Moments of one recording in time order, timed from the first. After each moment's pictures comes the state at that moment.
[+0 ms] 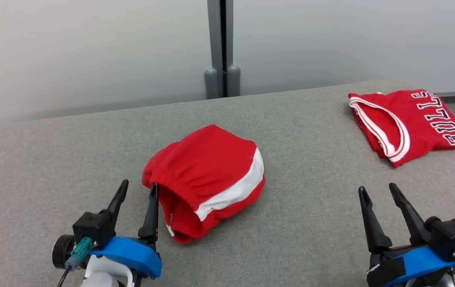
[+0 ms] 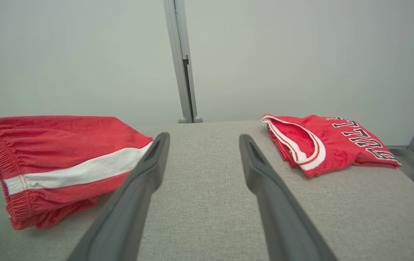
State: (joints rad) left arm -0.22 0.30 -0.51 0.32 -0.56 0.10 -0.26; right arm 0.04 -0.05 -0.01 -0.05 0.17 0.13 -0.04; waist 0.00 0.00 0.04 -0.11
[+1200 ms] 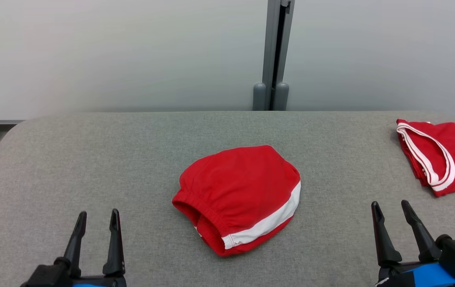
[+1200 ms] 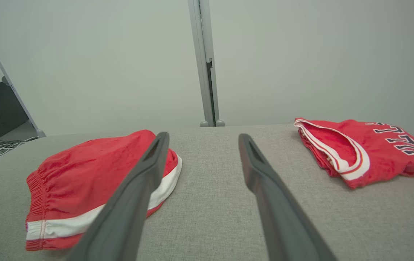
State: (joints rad) left arm 0.11 0.18 -0.13 0.07 -0.34 -0.04 -0.26; right arm 0.09 -0.05 -0.05 0.01 0.20 0.13 -0.11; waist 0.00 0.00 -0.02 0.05
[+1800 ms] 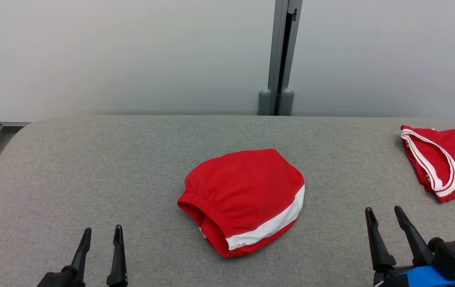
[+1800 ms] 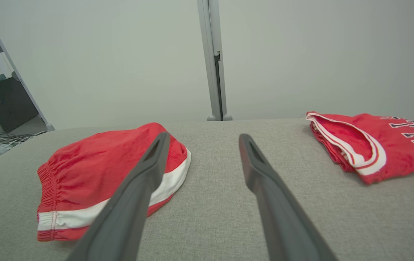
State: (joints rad) left arm 0.12 0.13 -0.08 0.19 -0.30 -0.08 -0.26; right arm 0.09 -0.05 -0.04 0.05 0.20 0.13 -0.12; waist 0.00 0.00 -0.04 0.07
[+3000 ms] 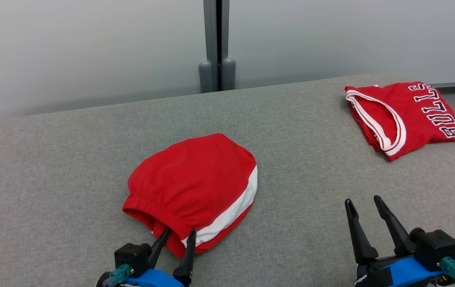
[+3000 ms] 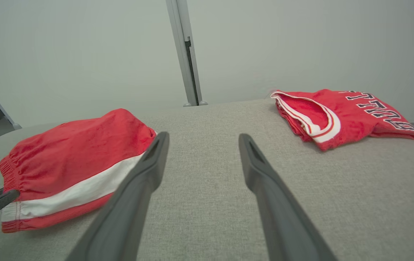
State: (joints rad) left arm -0.07 0.08 -0.37 0.44 -0.43 -0.12 -0.16; right arm 0.05 -0.05 0.04 0.04 0.20 0.13 -0.11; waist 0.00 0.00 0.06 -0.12
